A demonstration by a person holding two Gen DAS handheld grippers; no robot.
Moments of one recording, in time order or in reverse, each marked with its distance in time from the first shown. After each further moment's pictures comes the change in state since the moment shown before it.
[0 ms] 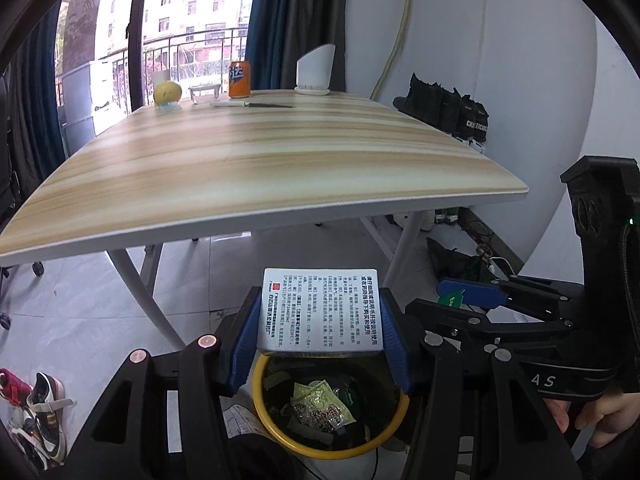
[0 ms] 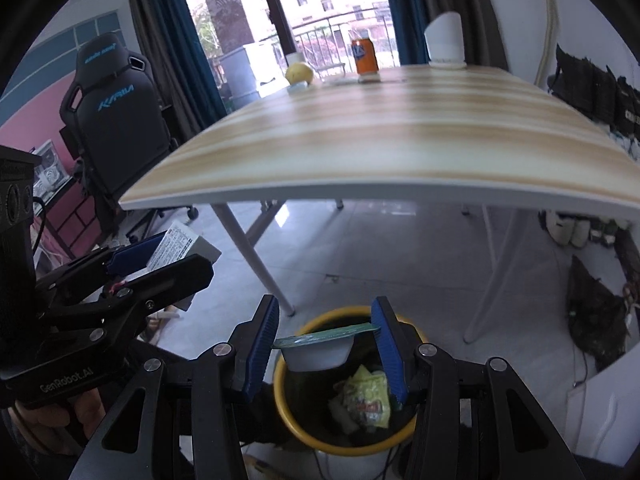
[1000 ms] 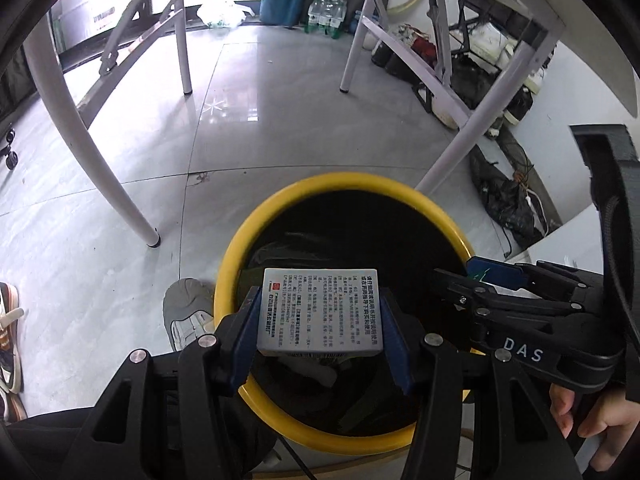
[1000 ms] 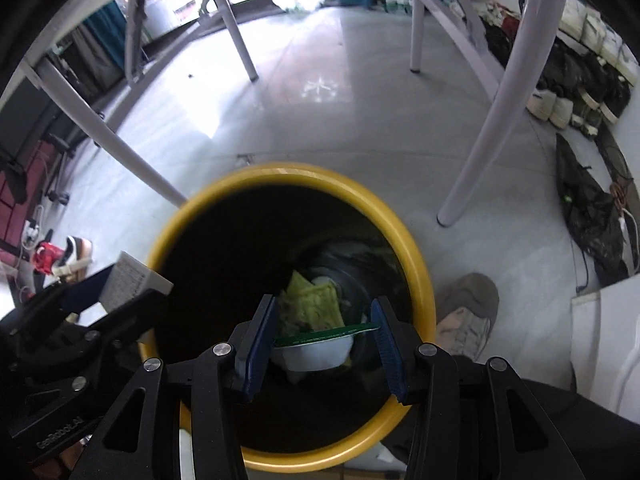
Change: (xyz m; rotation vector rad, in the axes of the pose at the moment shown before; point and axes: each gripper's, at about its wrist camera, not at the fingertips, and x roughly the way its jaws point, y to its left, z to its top) left arm 0.126 0.028 -0.092 -0.150 0.405 -0.001; right arm 0.160 -0.065 -0.072 0.150 0.415 -0.209
